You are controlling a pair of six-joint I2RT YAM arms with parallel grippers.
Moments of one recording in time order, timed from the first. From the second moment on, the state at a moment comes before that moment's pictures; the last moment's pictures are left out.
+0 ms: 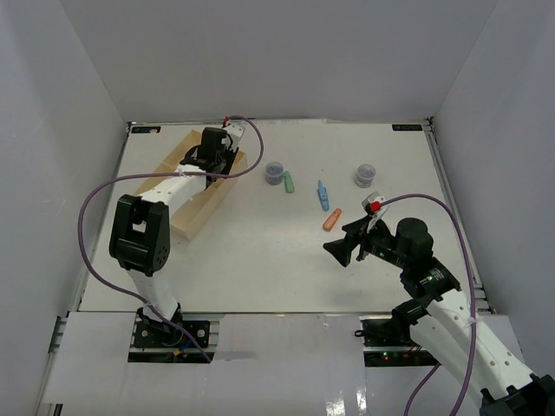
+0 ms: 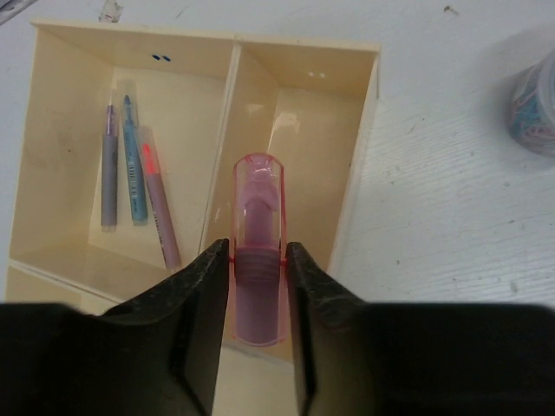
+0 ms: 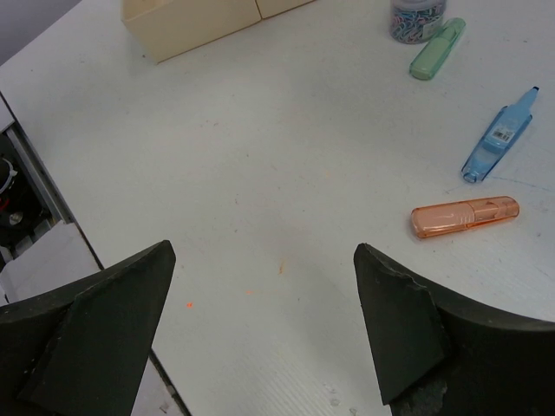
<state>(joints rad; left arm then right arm) -0.32 1.80 1.33 -0.19 -0.21 0.24 0.47 0.56 0.44 -0.14 -0.46 0.14</state>
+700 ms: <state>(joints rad) -0.46 1.72 1.45 -0.24 -0.27 -0.19 0.47 0.56 0.44 -0.16 -0.46 0.14</state>
